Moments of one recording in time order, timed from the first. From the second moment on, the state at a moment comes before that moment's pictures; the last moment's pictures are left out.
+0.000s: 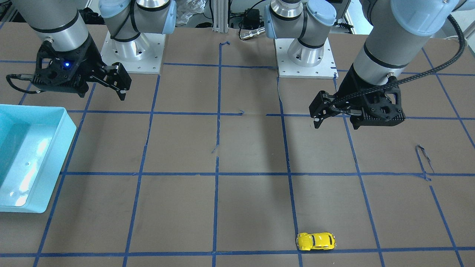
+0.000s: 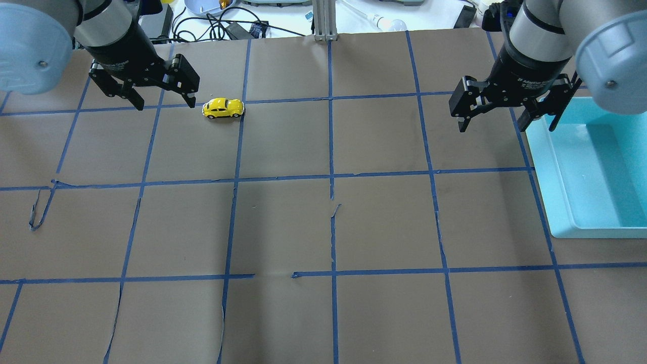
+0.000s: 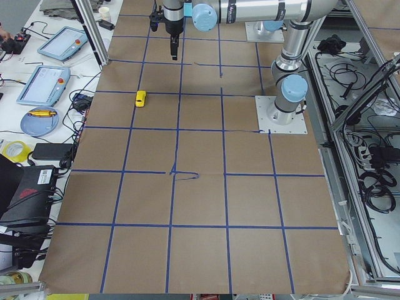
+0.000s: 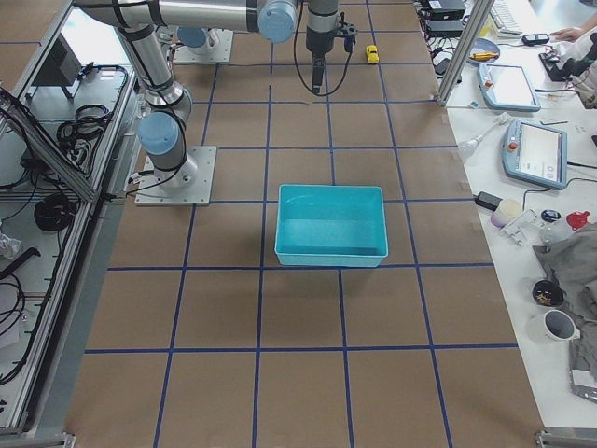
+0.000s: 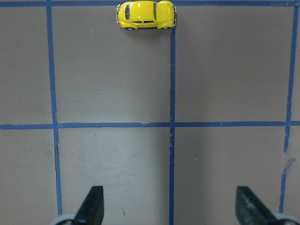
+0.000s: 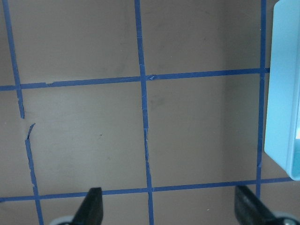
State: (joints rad) left arm -1.51 -1.68 -1.52 -1.48 1.56 0.06; right arm 1.53 -1.59 1.63 -1.59 -1.59 0.02
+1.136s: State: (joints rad) left arm -1.49 -1.95 -1.51 -1.15 1.51 0.88; right arm 1.53 -1.60 1.64 -1.54 -1.59 0.01
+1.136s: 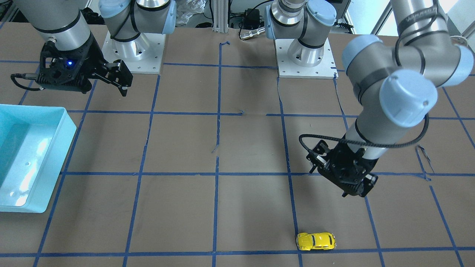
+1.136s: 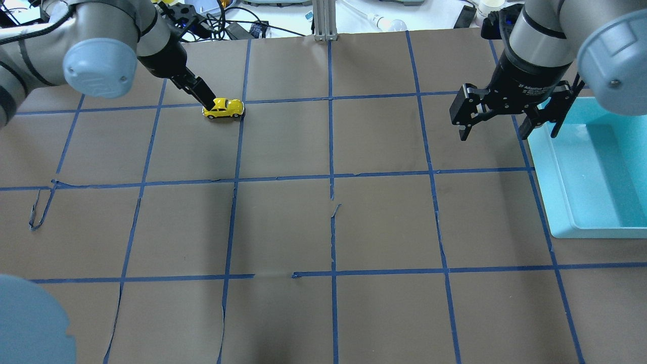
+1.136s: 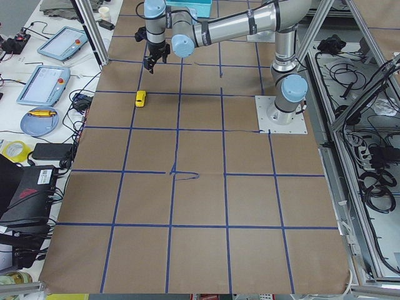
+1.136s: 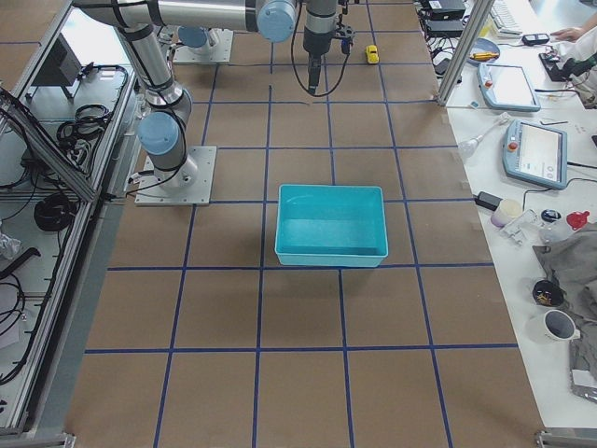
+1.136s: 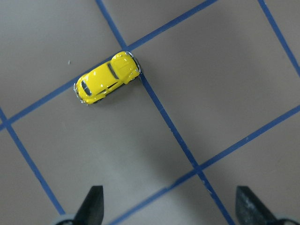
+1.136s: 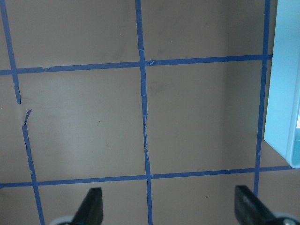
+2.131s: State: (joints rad) left arm -1.50 -2.33 -1.27 -1.07 1.53 1.77; right arm 1.54 -1.60 1.64 -1.54 -1.59 0.01
